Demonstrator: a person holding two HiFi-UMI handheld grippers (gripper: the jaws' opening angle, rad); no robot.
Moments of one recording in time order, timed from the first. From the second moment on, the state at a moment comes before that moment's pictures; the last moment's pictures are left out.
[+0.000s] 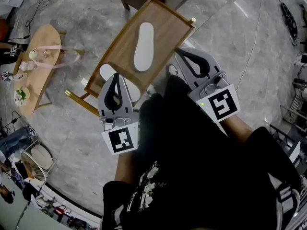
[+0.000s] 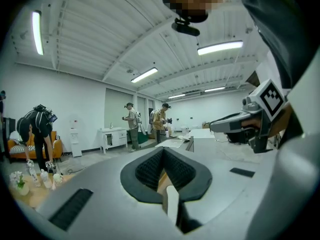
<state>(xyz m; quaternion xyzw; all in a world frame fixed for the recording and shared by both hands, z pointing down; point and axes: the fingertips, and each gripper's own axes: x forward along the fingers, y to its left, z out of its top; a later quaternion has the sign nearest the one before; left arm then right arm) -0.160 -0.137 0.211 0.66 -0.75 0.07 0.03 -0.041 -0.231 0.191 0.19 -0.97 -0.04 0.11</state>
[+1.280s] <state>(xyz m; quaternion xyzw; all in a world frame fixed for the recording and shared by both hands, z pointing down) -0.175 -0.196 0.348 0.56 -0.80 0.15 0.18 -0.131 -0.310 0.297 0.02 -0.98 0.01 0.19</state>
